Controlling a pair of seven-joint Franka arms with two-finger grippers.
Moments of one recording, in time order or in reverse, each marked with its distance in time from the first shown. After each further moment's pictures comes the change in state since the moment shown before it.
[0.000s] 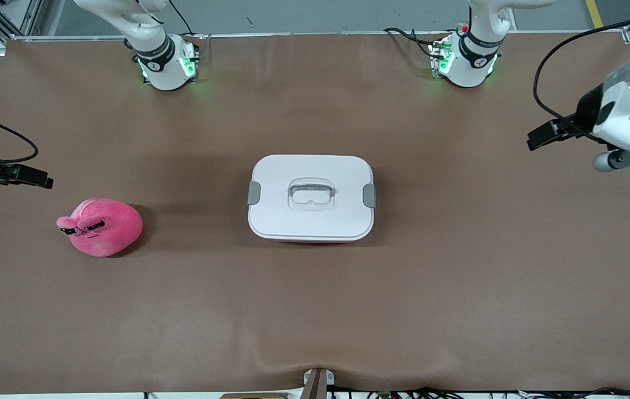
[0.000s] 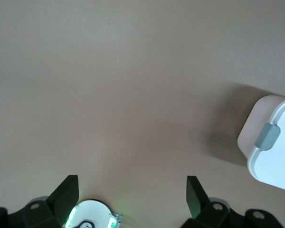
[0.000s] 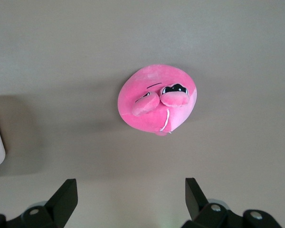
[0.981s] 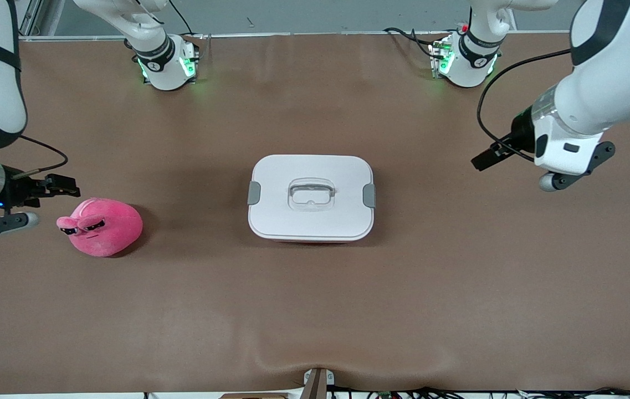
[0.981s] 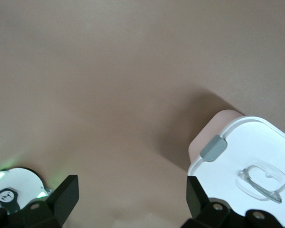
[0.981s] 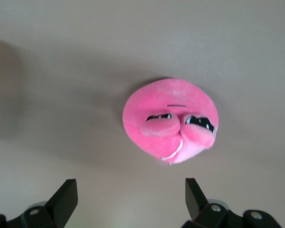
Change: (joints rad) left arm -0.121 0.075 -0.004 0.001 -0.106 0.092 -0.408; right arm 0.018 0.034 0.001 -0.172 0.000 0.197 -0.430
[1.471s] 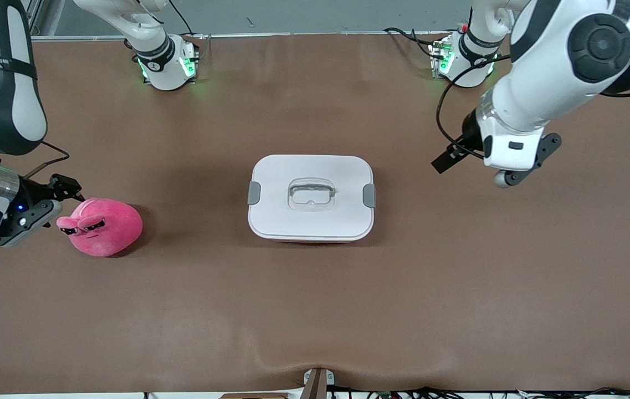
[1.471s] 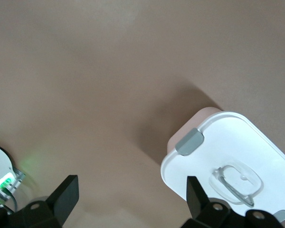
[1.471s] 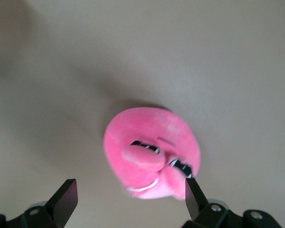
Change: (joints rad) left arm -0.123 0.030 -0.003 0.000 0.000 0.064 -0.256; right arm -0.010 -0.014 -0.008 -0.133 -0.001 0.239 -0.511
